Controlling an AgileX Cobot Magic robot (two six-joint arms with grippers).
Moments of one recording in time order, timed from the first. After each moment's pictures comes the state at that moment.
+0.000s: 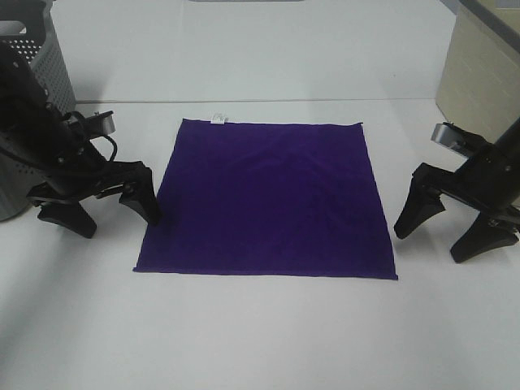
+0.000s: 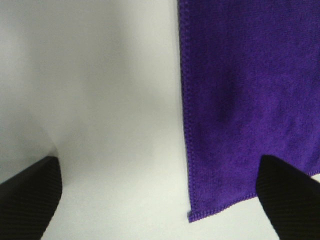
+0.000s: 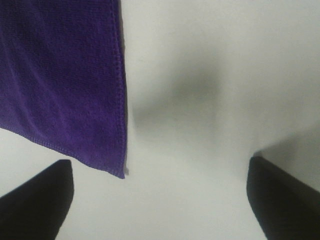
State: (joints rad) left arm -0.15 2.11 -1.27 -0.53 0.78 0.28; right arm -0.09 2.04 -1.12 0.57 0.92 -0.43
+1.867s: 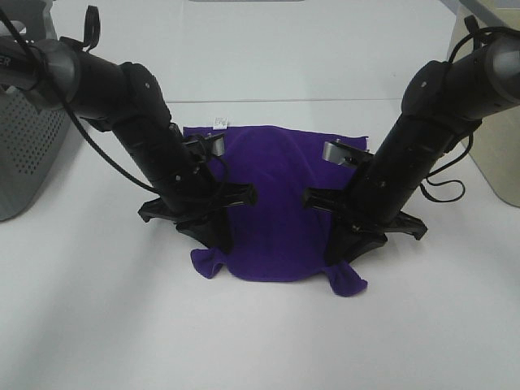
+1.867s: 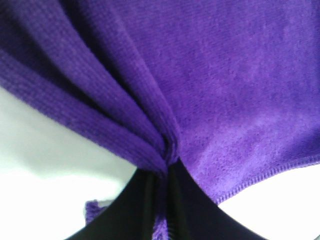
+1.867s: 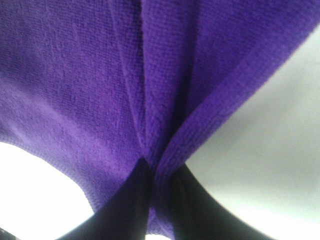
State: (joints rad) left arm -0.44 2.28 -1.49 -0.61 0.86 0.17; right arm 0.30 2.11 -1.18 0.57 0.81 -0.20
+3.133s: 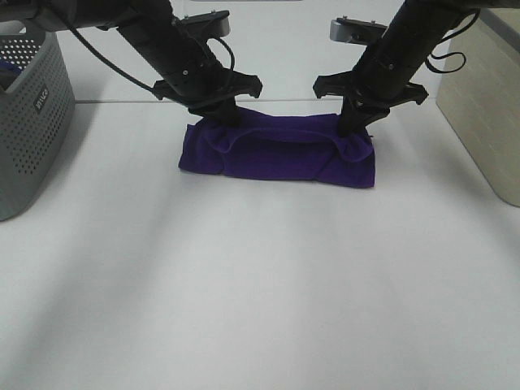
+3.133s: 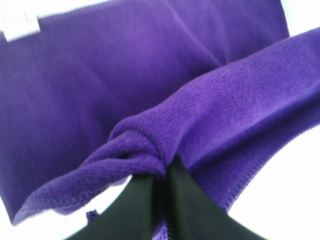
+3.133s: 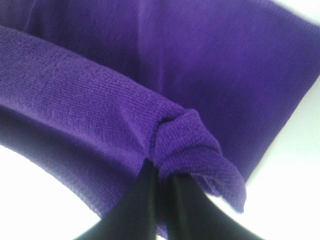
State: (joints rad) left arm -0.39 2.34 -1.99 -0.42 0.83 0.17; right arm 0.23 2.20 -1.77 0.32 0.93 -0.19
